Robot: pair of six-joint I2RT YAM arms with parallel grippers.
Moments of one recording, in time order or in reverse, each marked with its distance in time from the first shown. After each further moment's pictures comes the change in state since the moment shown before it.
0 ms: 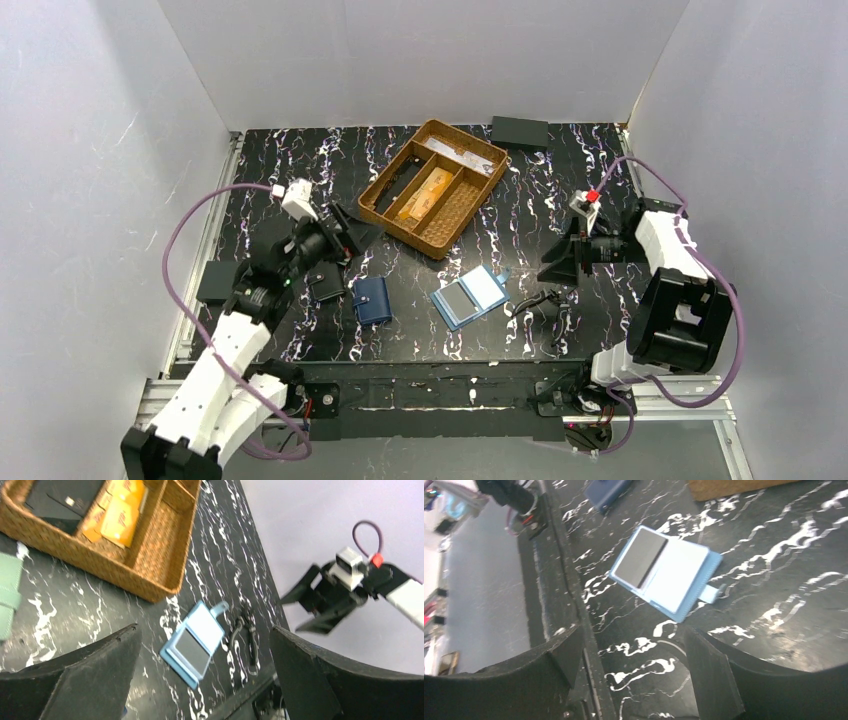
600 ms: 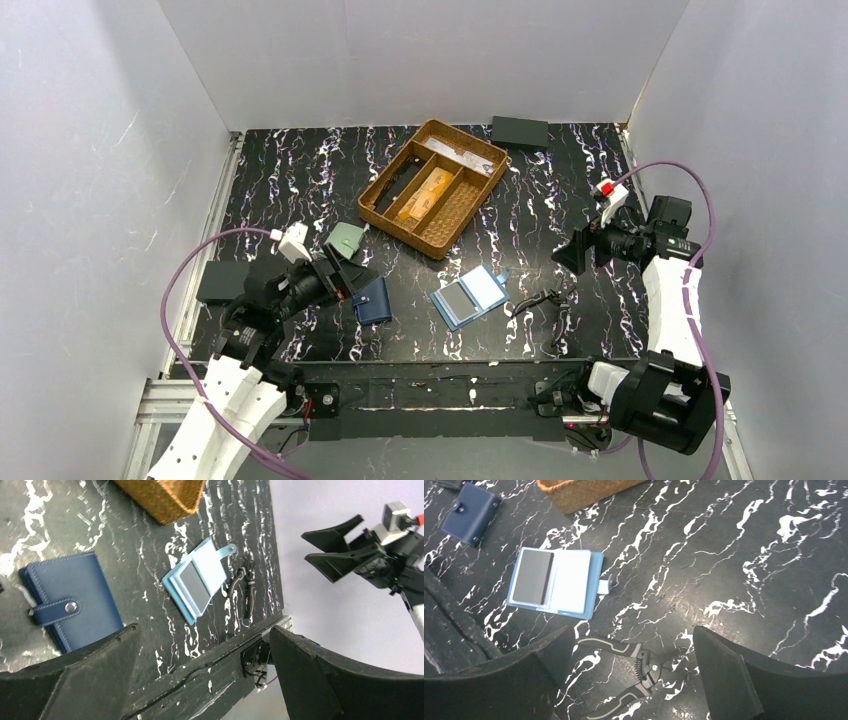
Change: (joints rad) left arm 0.006 -0.344 -0.193 -0.274 0.098 -0.101; right arm -0.086 -0.396 -0.163 0.668 0.282 0.695
